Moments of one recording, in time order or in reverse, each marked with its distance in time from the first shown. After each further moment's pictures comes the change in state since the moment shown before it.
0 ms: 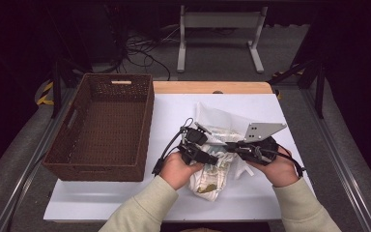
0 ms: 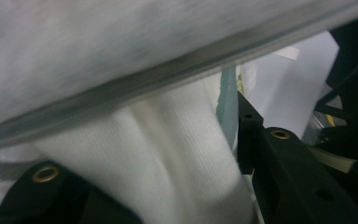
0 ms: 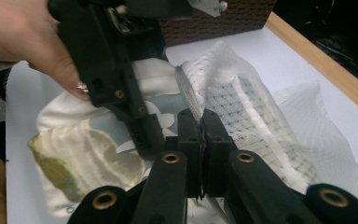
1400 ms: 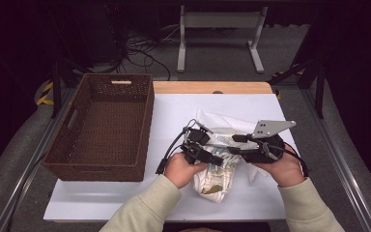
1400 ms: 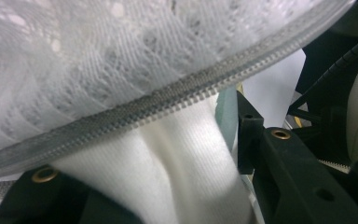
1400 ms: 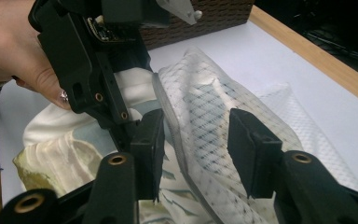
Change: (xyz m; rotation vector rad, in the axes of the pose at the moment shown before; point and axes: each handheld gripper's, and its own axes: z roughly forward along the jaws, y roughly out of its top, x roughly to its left) left arm 0.008 0.003 0.011 -0.012 -0.079 -0.034; right arm -0.011 -0.012 -0.013 -0.032 -0.032 0.086
